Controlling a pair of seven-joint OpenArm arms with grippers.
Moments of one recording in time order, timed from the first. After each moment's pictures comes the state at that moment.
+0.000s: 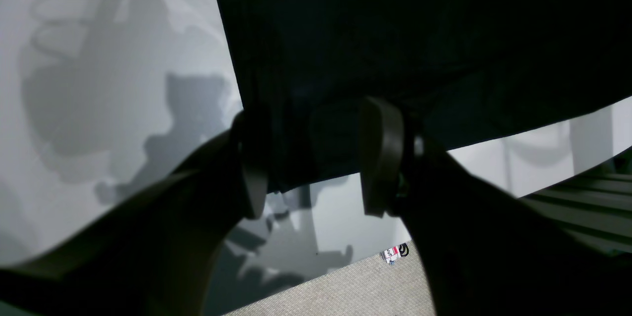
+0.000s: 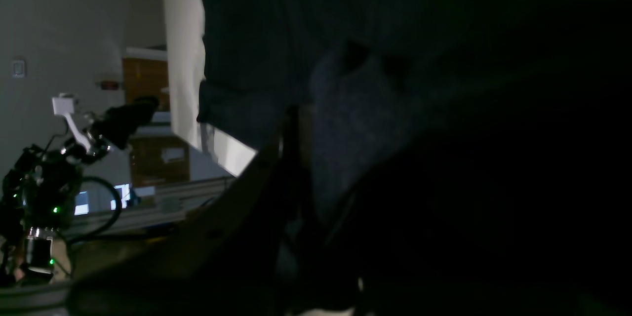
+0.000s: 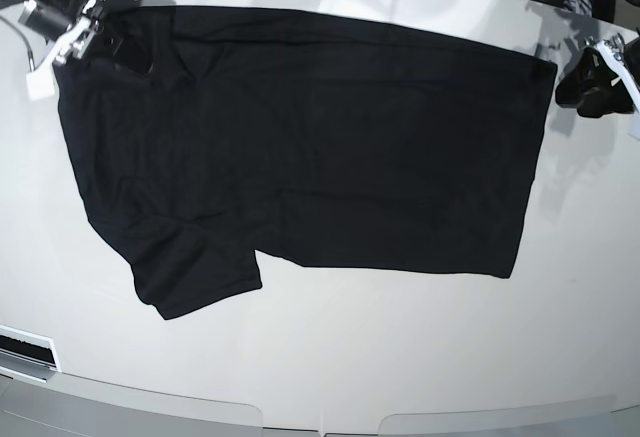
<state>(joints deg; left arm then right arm) 35.1 -38.6 -27.9 94.6 -53.7 -38.9 41.0 -24.5 7.1 41.1 90.2 79.9 40.4 -83.5</state>
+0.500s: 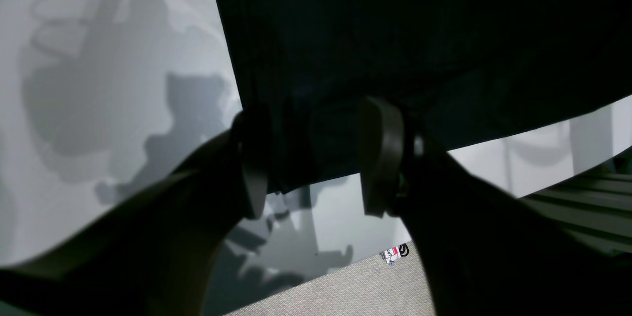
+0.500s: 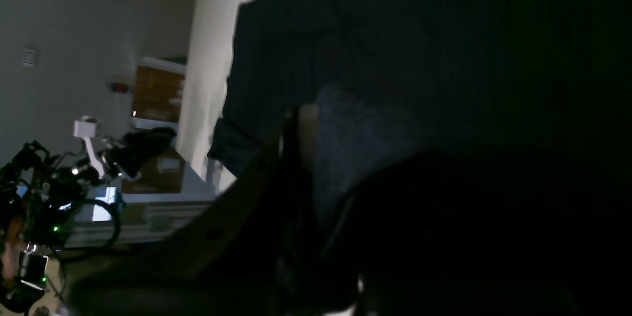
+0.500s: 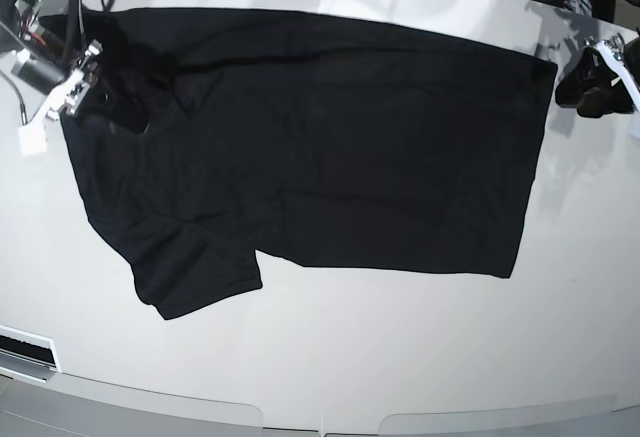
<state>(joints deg) 35.1 -38.6 -27.9 94.6 -53.7 -38.9 41.0 -14.9 7.1 41.1 90.2 79.7 40.4 -83.9</state>
